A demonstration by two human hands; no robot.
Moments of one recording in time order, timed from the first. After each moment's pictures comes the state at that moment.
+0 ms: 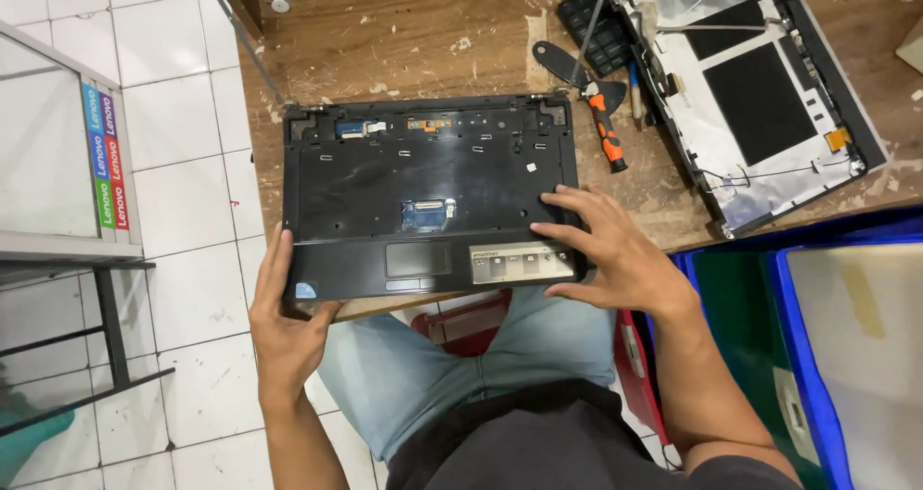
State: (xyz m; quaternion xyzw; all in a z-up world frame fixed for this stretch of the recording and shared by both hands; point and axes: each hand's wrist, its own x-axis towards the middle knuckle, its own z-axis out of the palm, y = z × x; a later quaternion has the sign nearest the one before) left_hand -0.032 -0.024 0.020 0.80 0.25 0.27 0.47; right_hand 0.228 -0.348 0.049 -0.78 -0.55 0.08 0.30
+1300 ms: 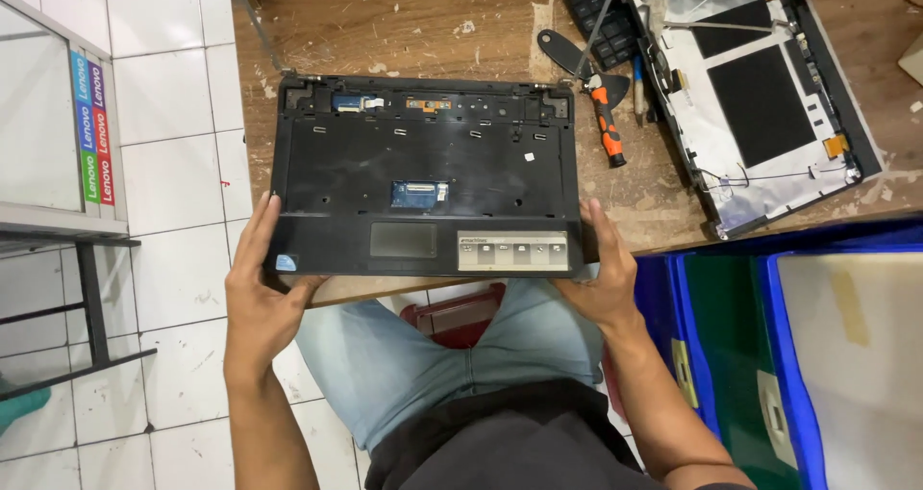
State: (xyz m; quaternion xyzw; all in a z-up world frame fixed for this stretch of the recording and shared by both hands) left_hand -0.025 -0.015 0.035 0.81 0.24 0.24 0.48; right_hand 0.201 -0.366 -0.051 -0.77 -0.41 -0.16 0.47
